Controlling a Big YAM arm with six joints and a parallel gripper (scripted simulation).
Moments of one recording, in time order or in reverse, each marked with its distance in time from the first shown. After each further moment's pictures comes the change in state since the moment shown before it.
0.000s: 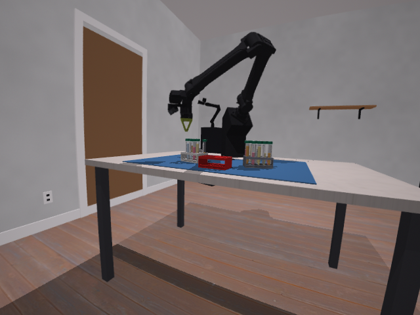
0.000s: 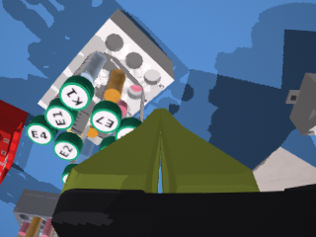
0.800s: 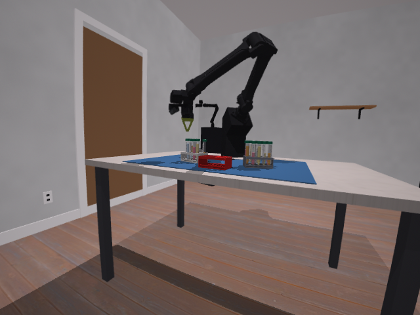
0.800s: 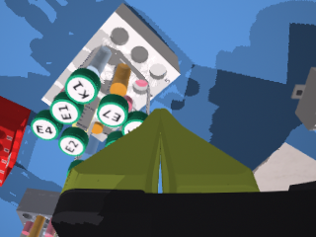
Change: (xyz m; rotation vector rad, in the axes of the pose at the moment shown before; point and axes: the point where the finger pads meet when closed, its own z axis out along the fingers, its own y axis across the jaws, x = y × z) arm 0.006 0.006 0.000 0.002 0.001 0.009
